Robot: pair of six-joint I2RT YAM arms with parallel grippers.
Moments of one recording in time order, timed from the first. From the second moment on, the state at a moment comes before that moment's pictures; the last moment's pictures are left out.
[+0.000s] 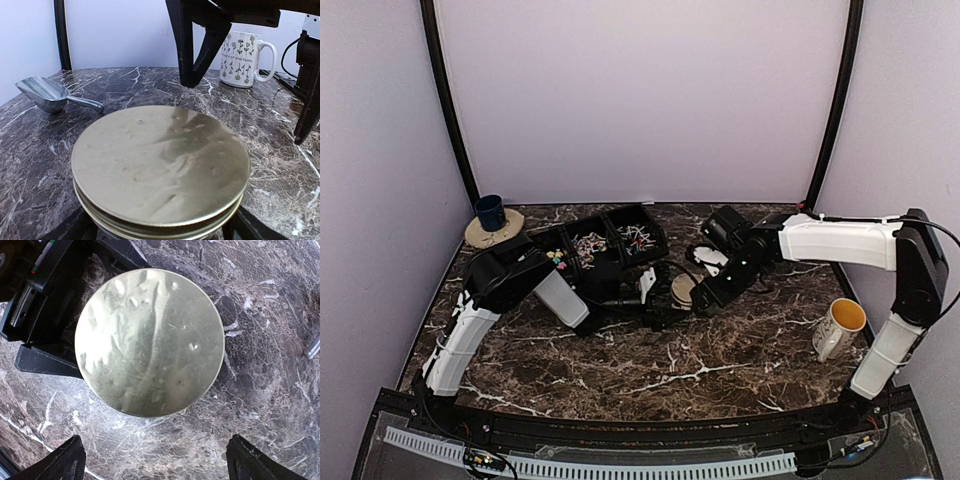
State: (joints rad) left arm -0.78 2.47 1.23 1.07 0.60 0.11; right arm 0.75 1.68 1.20 -0.73 0.00 0.05
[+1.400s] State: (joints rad) left arm -0.78 2.47 1.22 1.07 0.61 0.11; right arm 0.72 1.94 1.49 -0.72 -0.10 -0.13
